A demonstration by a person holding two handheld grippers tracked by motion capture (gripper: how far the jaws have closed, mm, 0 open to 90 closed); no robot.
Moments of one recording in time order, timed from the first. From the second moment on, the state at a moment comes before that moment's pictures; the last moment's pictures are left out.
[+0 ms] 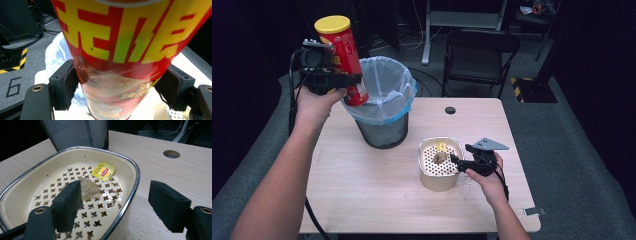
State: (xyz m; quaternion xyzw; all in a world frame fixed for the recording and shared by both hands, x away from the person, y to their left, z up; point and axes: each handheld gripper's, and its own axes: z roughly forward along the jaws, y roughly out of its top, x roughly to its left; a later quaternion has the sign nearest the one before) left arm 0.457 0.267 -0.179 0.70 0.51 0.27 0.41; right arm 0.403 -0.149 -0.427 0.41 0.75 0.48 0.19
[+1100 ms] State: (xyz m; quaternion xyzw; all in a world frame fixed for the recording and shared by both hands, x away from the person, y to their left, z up) left arm 0.527 0.243 -0.218 0.67 0.56 0.28 0.39; right arm 0.404 -0.150 -0.431 0.41 0.75 0.48 0.20
